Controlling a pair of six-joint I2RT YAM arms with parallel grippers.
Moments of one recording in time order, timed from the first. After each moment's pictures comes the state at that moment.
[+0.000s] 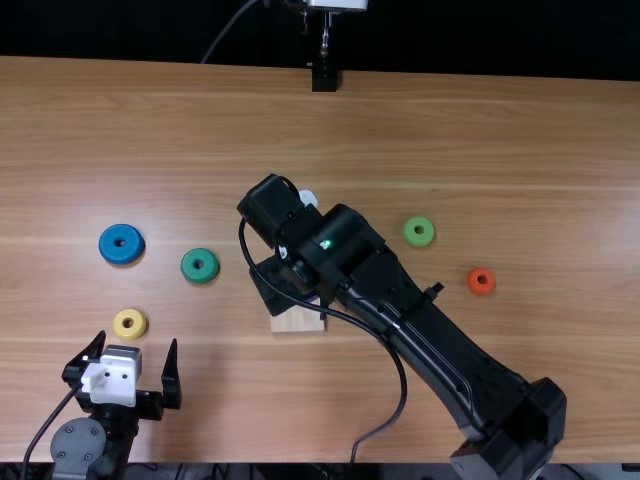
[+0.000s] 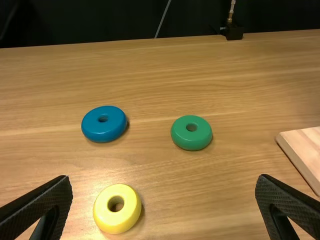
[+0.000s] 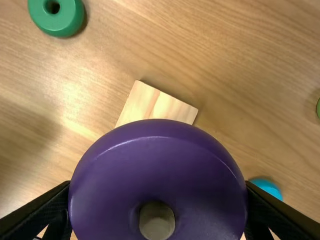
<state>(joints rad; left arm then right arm) -0.08 0.01 0.11 -0.38 0.02 0.00 0.76 1.96 1.94 -1.29 0.09 0.21</state>
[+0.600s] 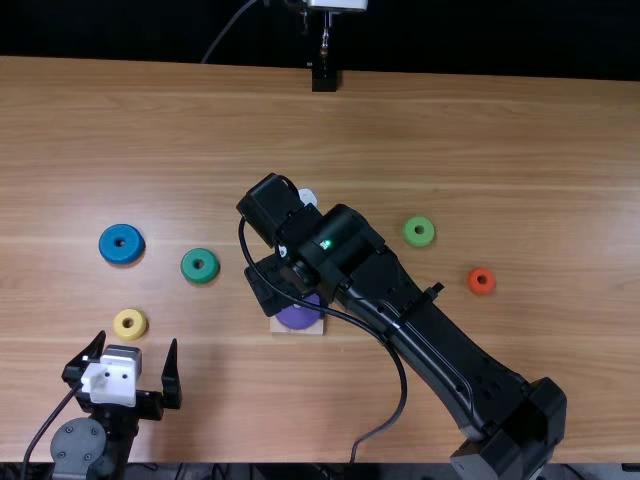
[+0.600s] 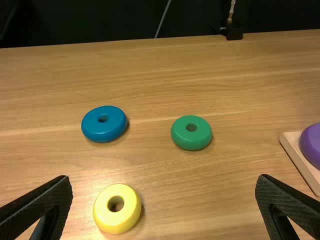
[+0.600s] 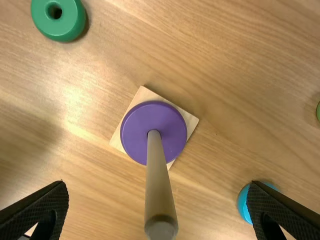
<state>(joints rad) -0.08 0.01 0.10 -0.38 0.02 0.00 0.76 1.96 1.94 -1.27 0.09 0.21</state>
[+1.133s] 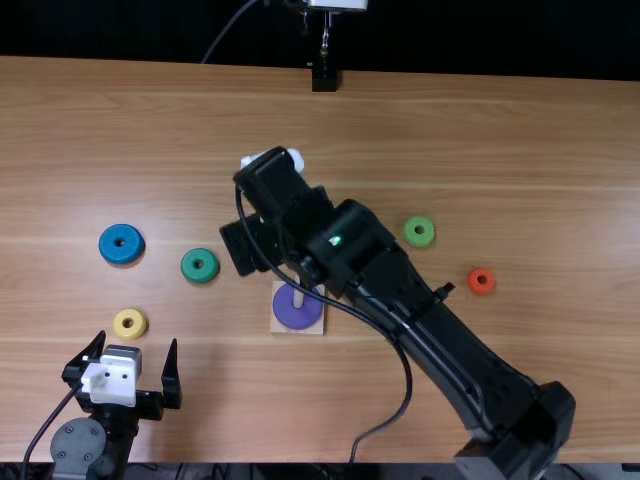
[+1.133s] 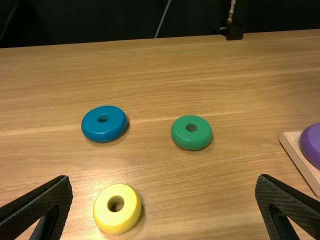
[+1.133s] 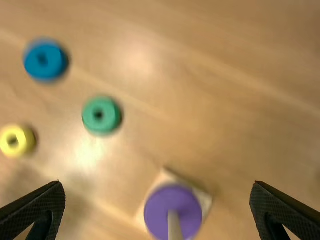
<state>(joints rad) -0.08 0.01 0.10 -0.38 0.02 0.00 0.73 1.94 1.97 -0.99 0.09 0.21</state>
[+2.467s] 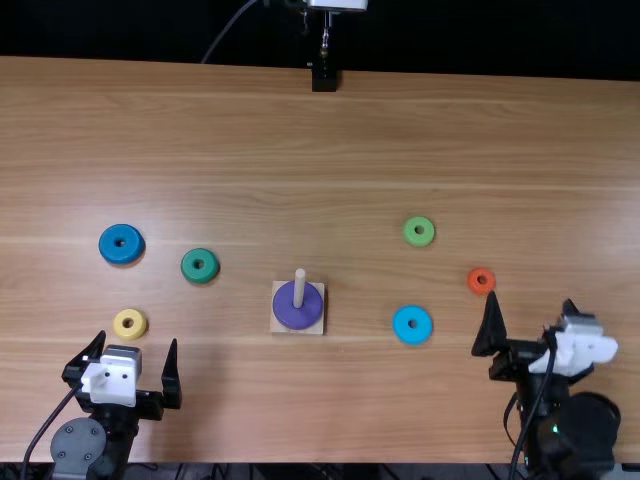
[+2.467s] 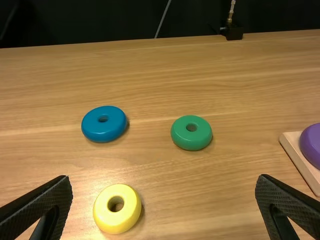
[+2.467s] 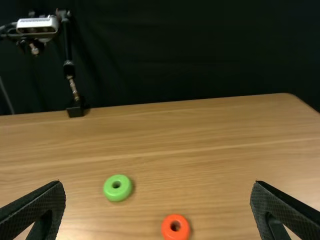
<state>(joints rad) -0.08 0.01 0.10 -0.38 0.02 0.00 0.02 0.40 0.40 -0.13 0.08 0.03</state>
